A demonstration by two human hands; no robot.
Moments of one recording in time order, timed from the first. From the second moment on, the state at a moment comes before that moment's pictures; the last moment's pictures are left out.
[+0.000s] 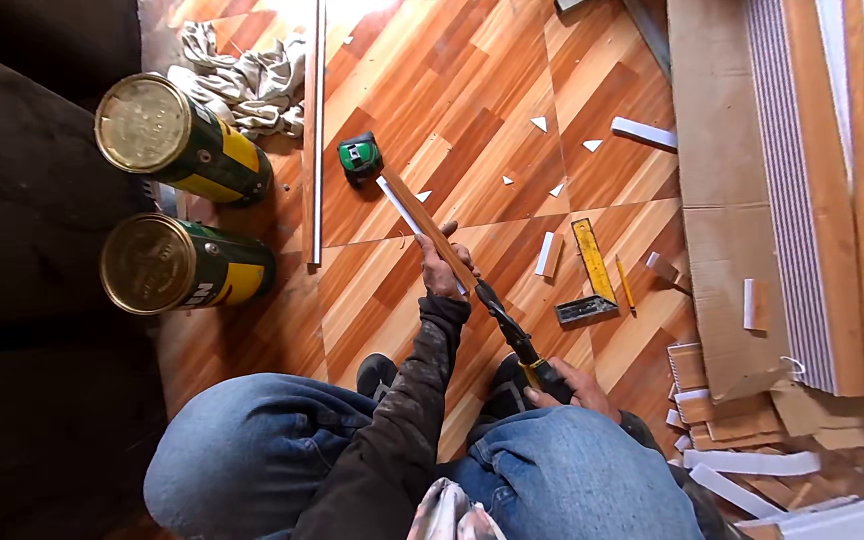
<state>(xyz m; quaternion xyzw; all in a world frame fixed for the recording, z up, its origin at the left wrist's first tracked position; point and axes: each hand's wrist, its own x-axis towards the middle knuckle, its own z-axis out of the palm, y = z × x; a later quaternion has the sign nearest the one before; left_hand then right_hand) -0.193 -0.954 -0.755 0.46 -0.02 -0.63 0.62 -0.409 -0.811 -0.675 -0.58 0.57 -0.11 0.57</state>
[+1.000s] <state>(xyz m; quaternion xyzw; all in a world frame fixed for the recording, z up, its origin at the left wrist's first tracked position) -0.200 -0.946 -0.760 0.46 -0.05 -0.63 0.63 -0.407 -0.809 -0.678 -0.57 0.56 -0.13 0.59</state>
